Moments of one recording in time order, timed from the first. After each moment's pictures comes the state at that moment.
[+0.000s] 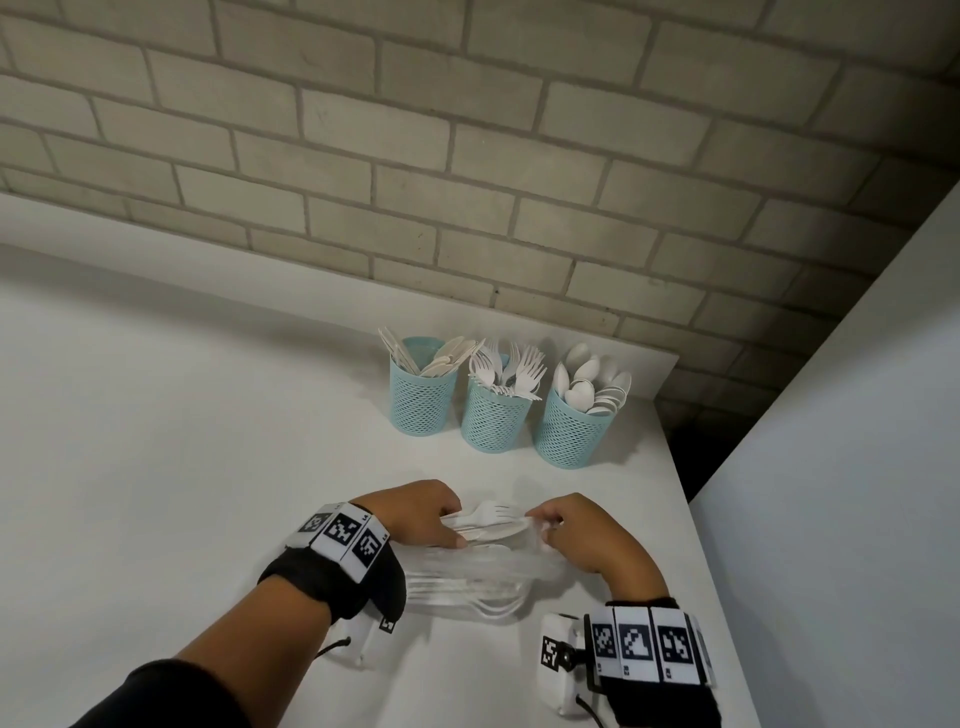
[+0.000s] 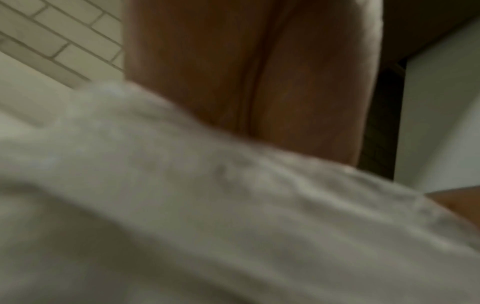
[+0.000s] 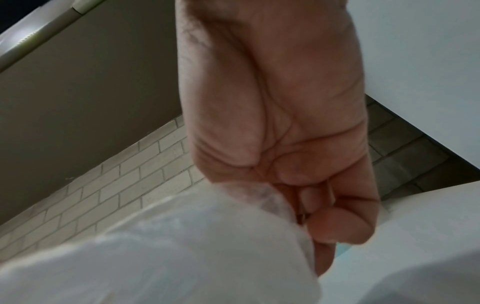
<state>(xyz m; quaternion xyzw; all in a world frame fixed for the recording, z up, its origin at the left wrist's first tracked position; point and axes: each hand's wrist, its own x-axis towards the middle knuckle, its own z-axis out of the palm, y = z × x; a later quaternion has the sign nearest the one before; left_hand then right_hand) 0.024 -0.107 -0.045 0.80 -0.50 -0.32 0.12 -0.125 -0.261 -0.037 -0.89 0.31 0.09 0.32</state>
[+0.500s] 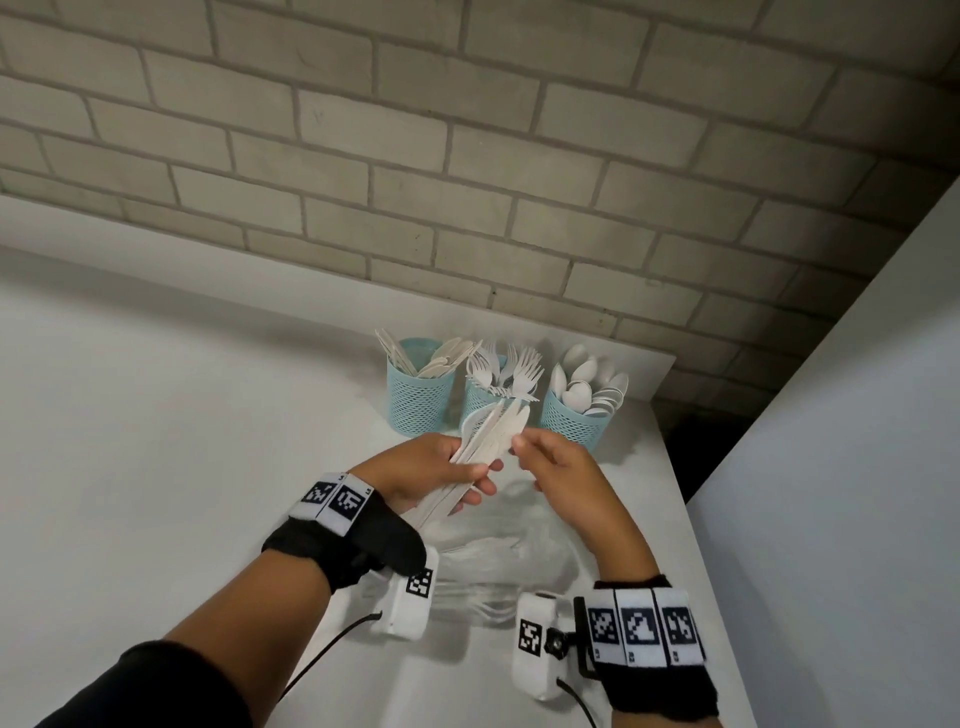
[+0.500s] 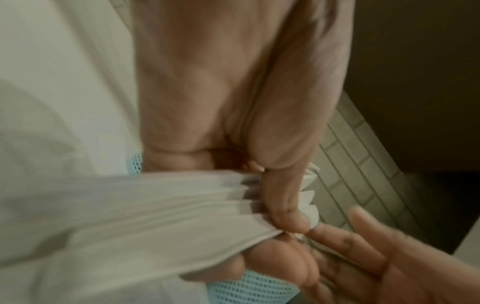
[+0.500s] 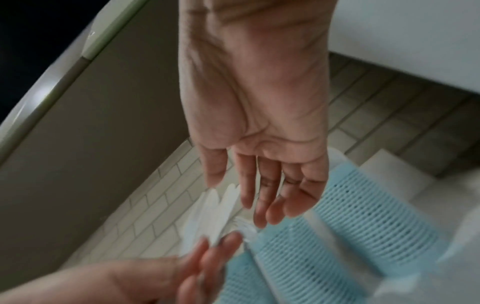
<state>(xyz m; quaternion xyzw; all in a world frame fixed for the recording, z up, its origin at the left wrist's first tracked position) 0.028 -0.115 -0.014 0.62 -0.31 -0.49 0.53 -0.108 -0.233 0.014 -0.81 0.24 -0.15 0.52</state>
